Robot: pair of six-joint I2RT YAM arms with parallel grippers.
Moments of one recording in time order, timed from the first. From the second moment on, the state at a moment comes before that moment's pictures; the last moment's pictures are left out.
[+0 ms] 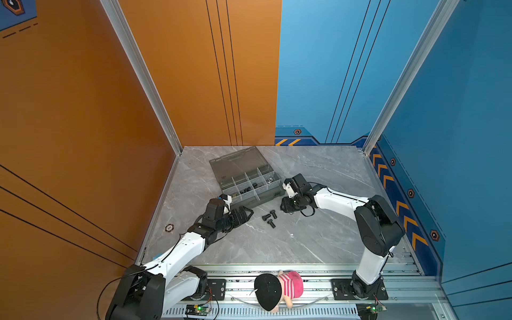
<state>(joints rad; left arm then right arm) -0.34 1.08 0.42 -0.03 0.39 -0.85 0.58 1.82 1.15 -0.43 -0.19 0.34</state>
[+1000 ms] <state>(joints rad) -0.34 1.09 0.42 -0.03 0.39 -0.85 0.59 1.89 1.19 -0.46 -0.13 0.28</state>
